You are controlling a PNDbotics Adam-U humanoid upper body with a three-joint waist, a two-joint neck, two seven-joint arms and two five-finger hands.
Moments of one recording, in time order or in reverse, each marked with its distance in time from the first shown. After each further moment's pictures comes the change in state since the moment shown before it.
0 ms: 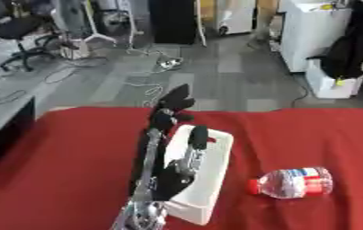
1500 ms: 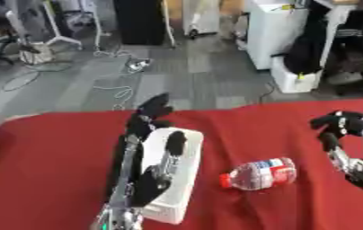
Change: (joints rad) left arm 0.043 0.018 -0.006 0.000 0.001 0.013 -0.035; right arm -0.234 -0.277 0.095 0.315 0.139 -0.023 0.449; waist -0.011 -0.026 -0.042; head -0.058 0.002
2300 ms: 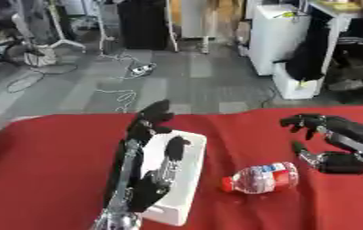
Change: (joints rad) left arm 0.010 0.001 -0.007 0.000 0.008 0.002 -0.014; right arm -0.197 0.015 0.053 0.300 0.144 -0.086 0.273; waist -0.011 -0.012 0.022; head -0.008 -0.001
